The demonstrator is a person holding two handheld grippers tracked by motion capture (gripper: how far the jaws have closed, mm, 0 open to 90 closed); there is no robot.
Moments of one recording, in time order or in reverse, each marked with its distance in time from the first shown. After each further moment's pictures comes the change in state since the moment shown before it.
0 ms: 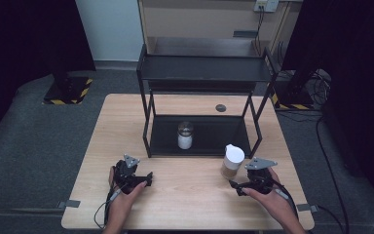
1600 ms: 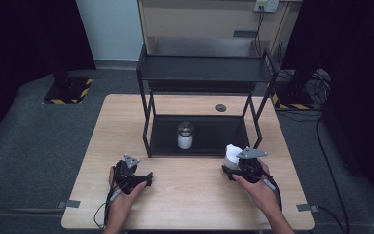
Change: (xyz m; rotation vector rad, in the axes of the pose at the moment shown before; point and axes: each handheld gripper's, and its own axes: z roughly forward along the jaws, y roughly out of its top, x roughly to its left) left arm -0.001 0.000 0.000 -0.001 0.003 0.000; right arm 0.013 0.021 0.022 -0.061 -0.068 0.034
